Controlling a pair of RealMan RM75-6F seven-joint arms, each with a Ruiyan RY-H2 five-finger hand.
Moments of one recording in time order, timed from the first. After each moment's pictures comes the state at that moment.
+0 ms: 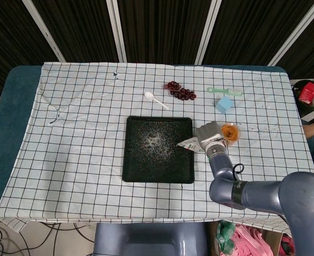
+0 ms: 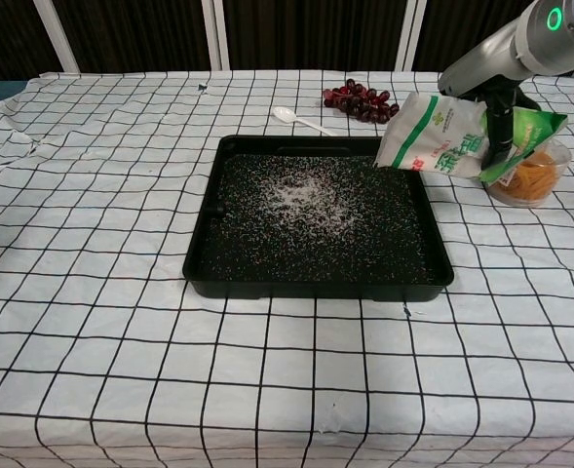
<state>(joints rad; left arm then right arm) -0.03 -1.03 -0.08 -1.68 1.45 1.54 -0.14 1.58 -1.23 -0.19 -1.76 0.18 0.89 -0.97</state>
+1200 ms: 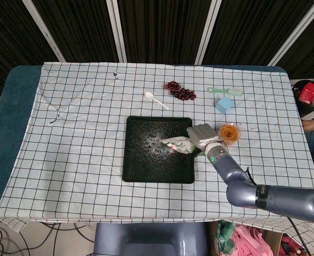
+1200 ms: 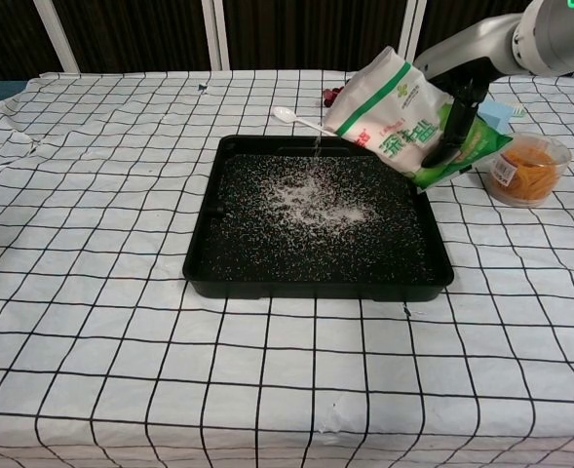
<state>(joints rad) -0.02 -1.03 -0.08 -1.68 1.45 1.54 -0.14 1.25 -1.16 0.06 -1.76 -0.26 0.73 -0.55</state>
